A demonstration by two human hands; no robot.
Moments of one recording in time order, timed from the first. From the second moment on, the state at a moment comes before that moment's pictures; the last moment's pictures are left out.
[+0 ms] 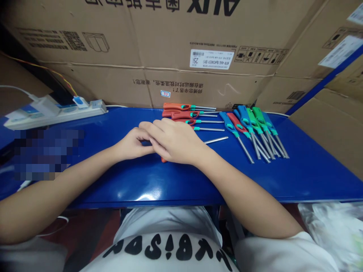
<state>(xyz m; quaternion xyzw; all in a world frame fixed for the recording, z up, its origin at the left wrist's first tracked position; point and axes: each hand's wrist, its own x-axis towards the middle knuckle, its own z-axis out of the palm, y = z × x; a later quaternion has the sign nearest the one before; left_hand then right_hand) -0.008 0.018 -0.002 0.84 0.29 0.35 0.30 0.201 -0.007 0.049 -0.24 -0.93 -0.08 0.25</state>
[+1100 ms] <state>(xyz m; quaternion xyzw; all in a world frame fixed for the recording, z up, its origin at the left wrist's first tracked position) -0.003 0.008 0.002 0.91 0.24 0.21 0.26 0.212 -0.001 0.053 -0.28 -0.88 0.02 0.38</state>
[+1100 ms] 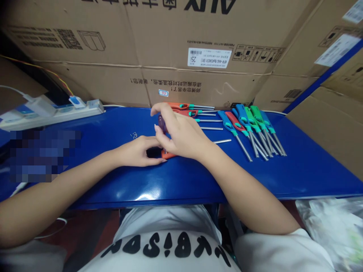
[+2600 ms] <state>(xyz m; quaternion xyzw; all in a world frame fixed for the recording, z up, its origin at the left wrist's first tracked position) -0.004 0.012 -0.001 0.92 0.22 0.22 0.23 0.207 0.002 0.043 -0.28 -0.90 -0.04 0.33</state>
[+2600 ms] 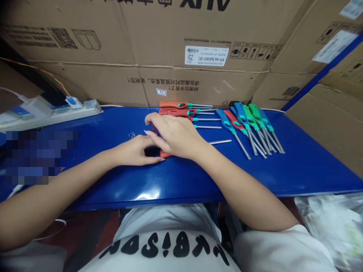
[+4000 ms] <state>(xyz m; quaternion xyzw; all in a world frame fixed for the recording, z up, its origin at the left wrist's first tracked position) -0.002 0.013 -0.004 0.92 0.22 0.24 0.23 0.208 -0.004 0.058 -0.27 -0.92 -0.03 0.27</state>
